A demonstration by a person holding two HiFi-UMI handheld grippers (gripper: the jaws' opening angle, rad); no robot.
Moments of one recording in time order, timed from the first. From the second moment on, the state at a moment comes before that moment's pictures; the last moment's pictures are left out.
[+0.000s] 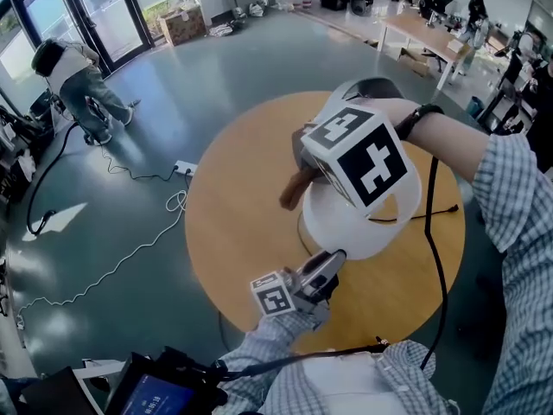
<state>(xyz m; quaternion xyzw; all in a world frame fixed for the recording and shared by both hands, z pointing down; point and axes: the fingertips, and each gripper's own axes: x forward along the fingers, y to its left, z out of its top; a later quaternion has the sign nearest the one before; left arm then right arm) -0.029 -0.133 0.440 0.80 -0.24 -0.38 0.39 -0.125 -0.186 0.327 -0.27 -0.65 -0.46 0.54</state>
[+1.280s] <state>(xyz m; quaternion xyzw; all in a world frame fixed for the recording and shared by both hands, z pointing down) -0.030 -0.135 0.438 0.80 -0.24 -0.37 0.40 -0.022 -0.083 0.330 0.02 -0.67 -0.65 0.37</state>
